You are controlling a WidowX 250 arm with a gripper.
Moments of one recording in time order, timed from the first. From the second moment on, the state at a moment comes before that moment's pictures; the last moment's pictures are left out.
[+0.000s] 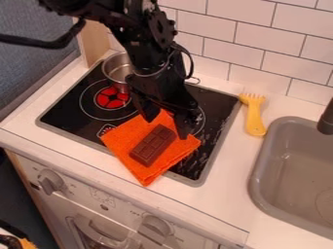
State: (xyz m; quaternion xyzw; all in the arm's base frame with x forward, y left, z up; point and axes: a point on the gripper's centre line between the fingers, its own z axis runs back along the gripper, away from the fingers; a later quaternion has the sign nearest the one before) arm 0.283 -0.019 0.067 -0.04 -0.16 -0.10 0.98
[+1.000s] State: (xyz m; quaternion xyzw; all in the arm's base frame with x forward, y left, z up) arm 0.332 -0.087 0.047 -0.03 -0.23 0.03 0.97
